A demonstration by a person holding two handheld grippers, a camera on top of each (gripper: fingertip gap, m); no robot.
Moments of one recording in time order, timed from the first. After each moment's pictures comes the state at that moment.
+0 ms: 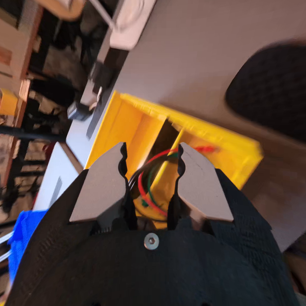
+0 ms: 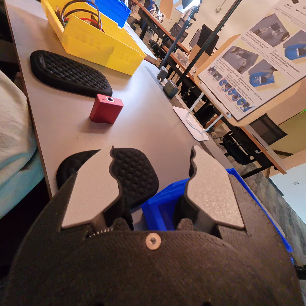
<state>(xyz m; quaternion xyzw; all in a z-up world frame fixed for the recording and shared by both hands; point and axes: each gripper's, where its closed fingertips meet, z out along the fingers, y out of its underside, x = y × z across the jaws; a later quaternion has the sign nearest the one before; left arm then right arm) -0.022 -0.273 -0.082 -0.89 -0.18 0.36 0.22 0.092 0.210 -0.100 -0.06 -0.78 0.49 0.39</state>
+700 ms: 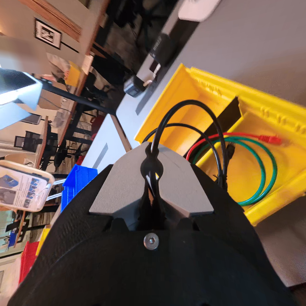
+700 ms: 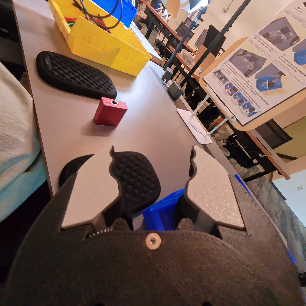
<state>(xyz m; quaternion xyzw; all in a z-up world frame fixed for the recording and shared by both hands) -0.038 -0.345 -0.028 -0.82 -0.25 0.48 0.17 0.092 0.199 -0.098 -0.05 -0.78 0.49 0.38</state>
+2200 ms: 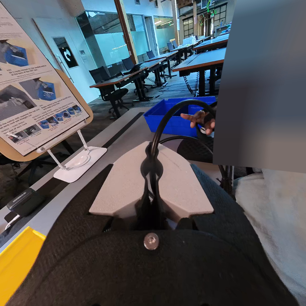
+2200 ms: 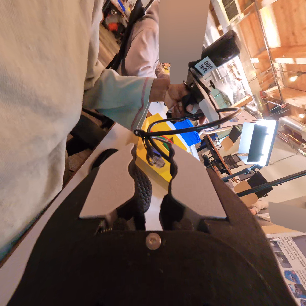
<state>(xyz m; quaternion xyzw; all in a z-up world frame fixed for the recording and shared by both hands) 0.063 -0.095 0.011 -0.74 -0.09 0.23 0.63 0.154 -0.012 -0.058 0.32 -0.67 0.61 0.28</state>
